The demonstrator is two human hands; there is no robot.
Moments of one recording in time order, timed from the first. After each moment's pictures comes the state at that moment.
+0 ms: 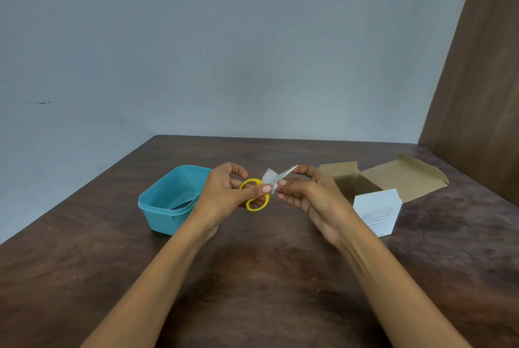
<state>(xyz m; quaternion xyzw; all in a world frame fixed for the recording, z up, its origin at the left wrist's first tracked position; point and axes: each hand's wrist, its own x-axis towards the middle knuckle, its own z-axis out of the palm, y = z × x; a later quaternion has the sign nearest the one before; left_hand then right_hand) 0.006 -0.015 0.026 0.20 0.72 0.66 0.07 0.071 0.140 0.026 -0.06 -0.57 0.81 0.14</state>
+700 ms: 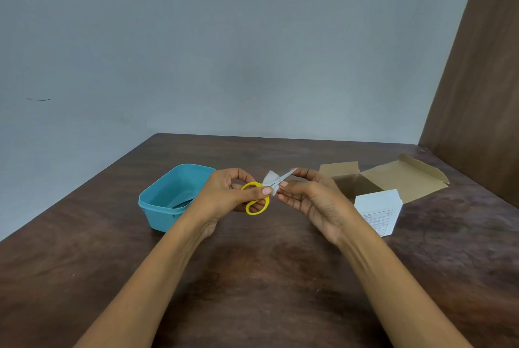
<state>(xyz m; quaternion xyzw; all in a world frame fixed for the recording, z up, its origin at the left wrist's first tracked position) 0.003 -0.018 0.027 0.19 0.73 0.64 0.14 0.074 0.138 0.029 -0.08 -0.54 0.83 0.11</state>
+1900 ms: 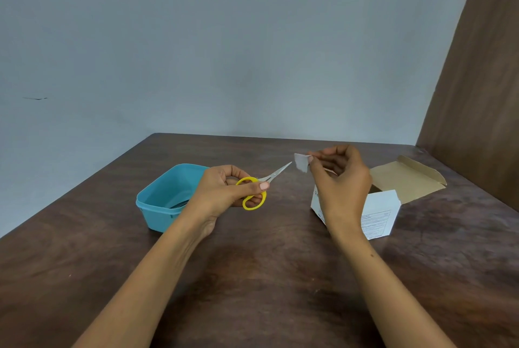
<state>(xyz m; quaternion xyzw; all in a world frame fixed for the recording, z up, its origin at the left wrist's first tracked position) 0.003 -0.018 0.029 0.17 0.70 0.68 0.12 0.072 0.147 0.029 -0.10 -0.66 0.53 0.53</state>
